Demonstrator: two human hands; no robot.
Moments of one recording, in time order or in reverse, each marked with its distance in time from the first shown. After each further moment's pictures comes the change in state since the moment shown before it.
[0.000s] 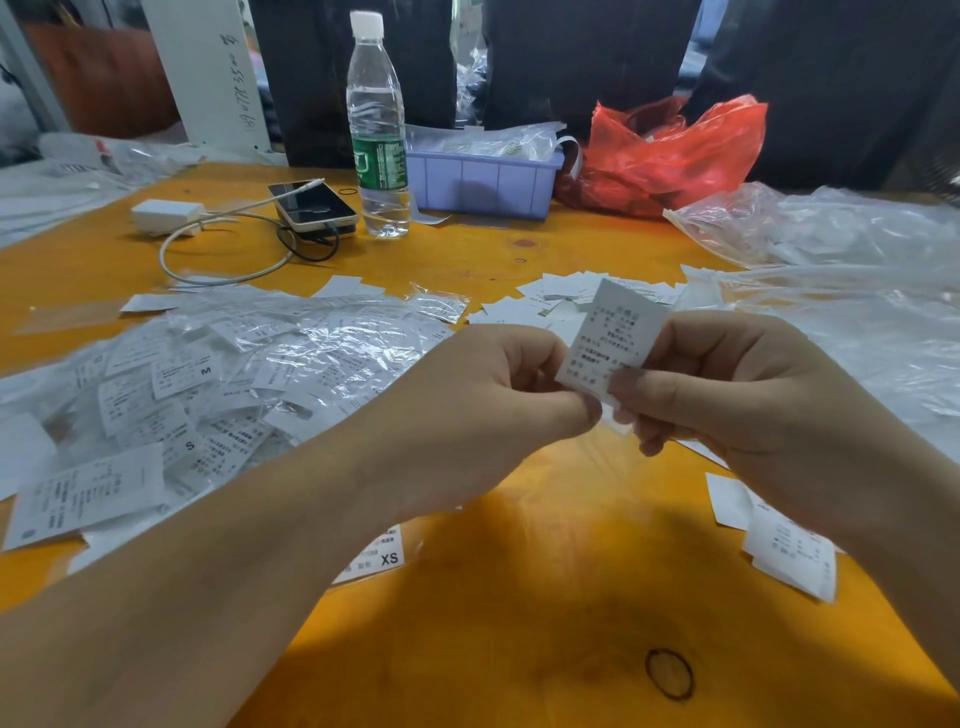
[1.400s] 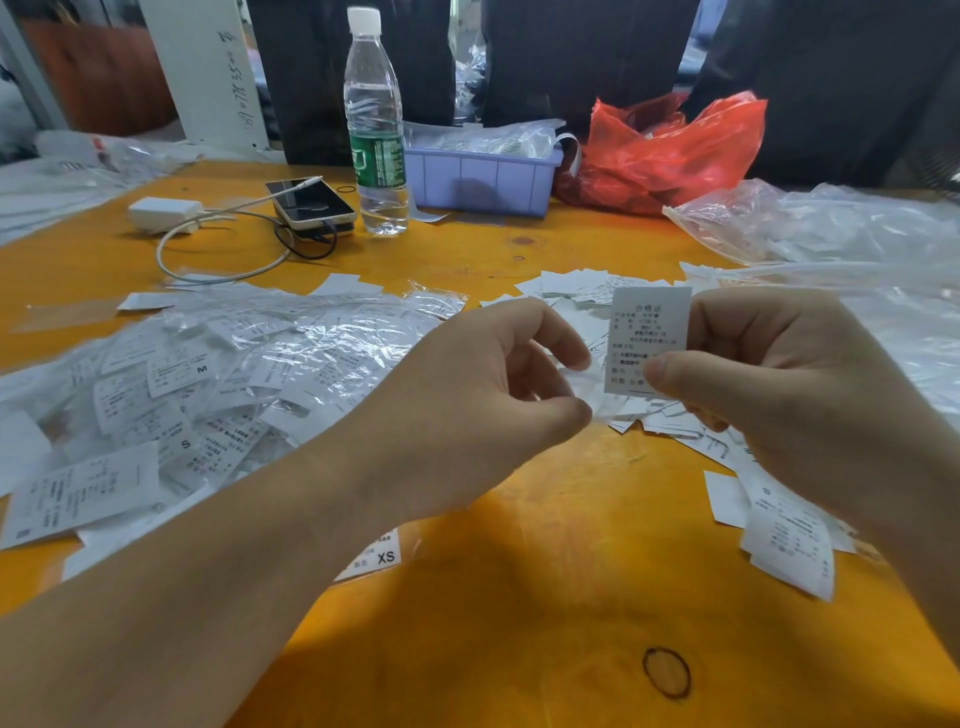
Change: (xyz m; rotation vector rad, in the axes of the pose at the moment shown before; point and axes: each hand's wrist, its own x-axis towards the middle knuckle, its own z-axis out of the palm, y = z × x) left_hand -0.005 0.004 0.000 0.114 0.109 0.030; right_hand -0.003 -0.008 -0.003 -0.369 0.184 -0.114
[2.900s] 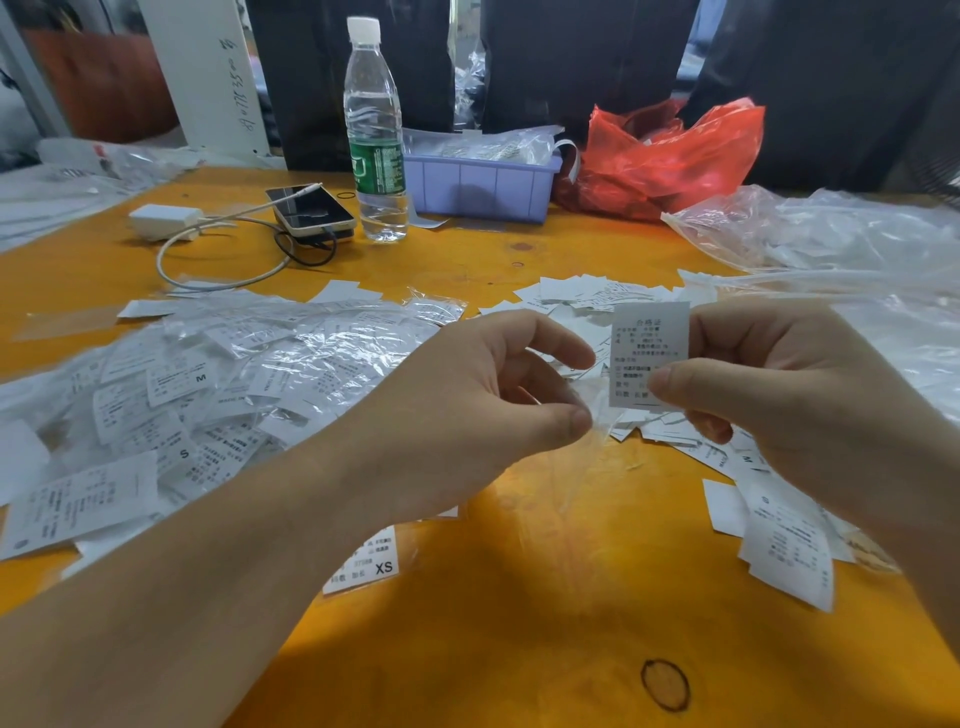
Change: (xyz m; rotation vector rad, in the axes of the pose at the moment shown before) left_hand 0.006 -0.007 -0.003 -0.163 -0.084 -0.039; right_hand 0.003 0.005 -0.006 0.064 -0.049 0.079
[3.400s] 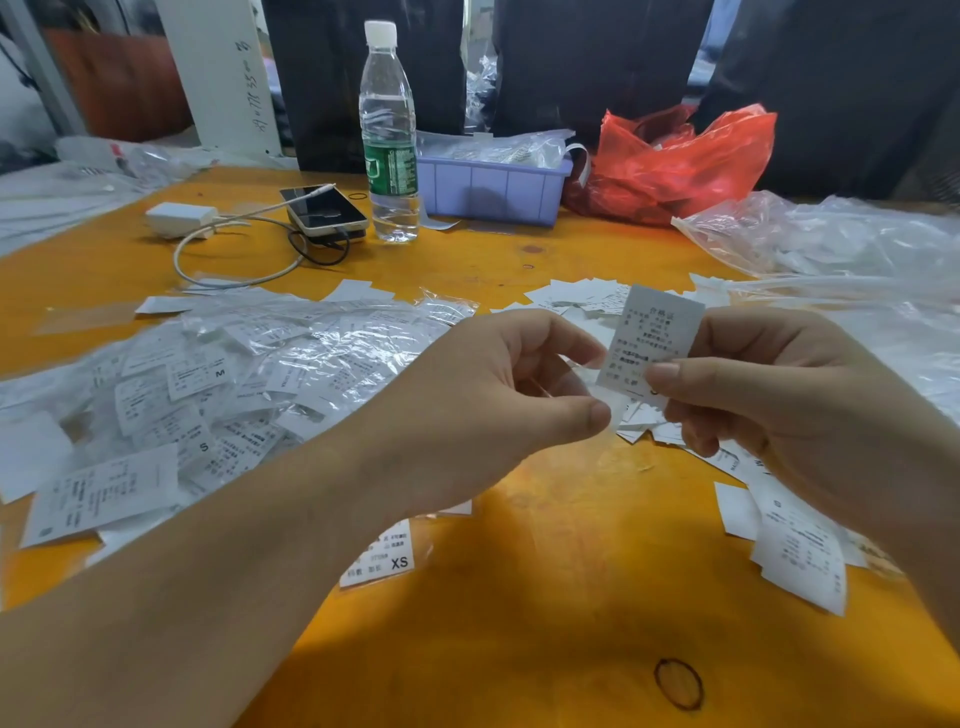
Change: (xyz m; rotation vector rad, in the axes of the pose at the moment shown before) left_hand 0.000 0.002 -0.002 -0.035 -0.001 0.025; right_hand 0.004 0.003 0.000 0.264 -0.133 0.083
